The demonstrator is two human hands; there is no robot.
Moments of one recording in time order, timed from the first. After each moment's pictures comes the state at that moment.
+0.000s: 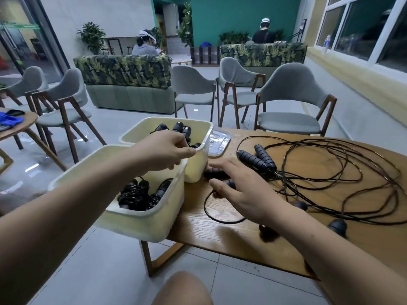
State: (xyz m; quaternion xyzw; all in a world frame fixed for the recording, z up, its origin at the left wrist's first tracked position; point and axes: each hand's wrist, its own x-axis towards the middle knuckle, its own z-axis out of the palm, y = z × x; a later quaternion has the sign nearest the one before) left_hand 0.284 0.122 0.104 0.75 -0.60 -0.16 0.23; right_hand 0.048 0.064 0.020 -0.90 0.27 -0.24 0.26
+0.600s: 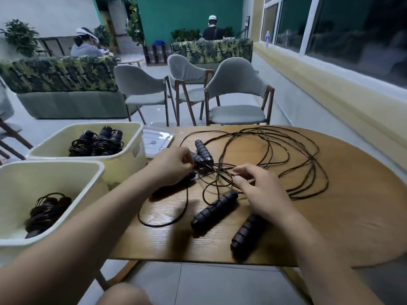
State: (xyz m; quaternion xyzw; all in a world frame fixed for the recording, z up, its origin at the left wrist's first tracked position) left_hand 0.133 0.013 0.030 0.71 -0.67 -0.14 0.17; right_hand -0.125 0.020 -0.021 -0.75 0.50 -0.34 0.25
